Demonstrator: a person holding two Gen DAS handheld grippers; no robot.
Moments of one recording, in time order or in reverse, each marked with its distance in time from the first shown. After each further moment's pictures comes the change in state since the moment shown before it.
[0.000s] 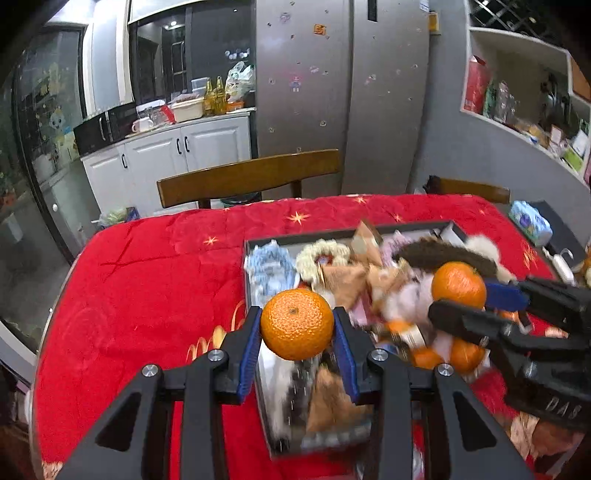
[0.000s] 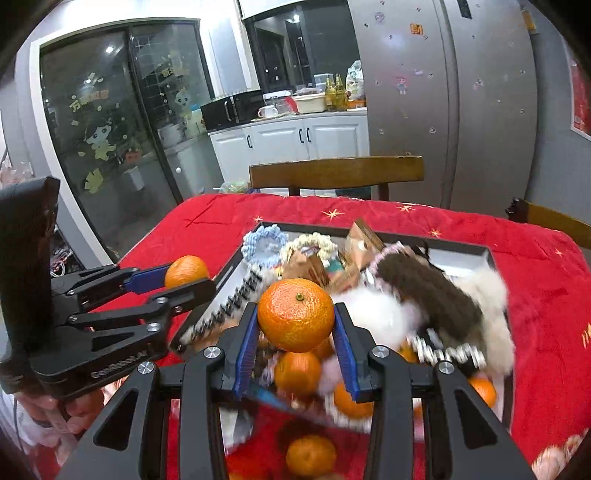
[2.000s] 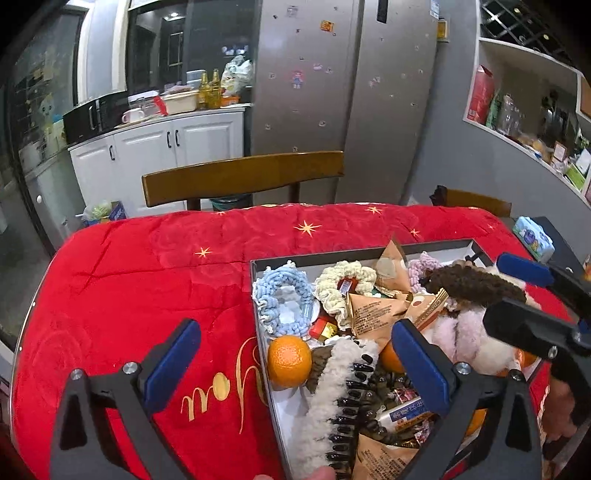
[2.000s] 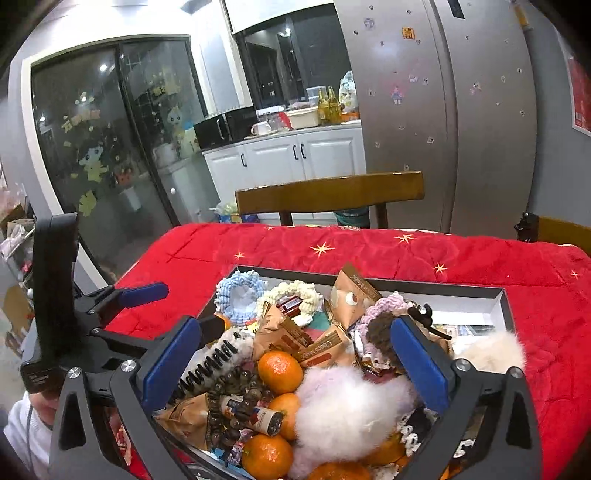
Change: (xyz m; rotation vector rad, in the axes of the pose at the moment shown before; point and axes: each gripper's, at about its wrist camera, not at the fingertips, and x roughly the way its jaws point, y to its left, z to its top) left arm 0.048 0.030 0.016 -0.027 -0.003 -0.056; right arm 0.033 -0.025 0.034 0.030 -0.062 0.006
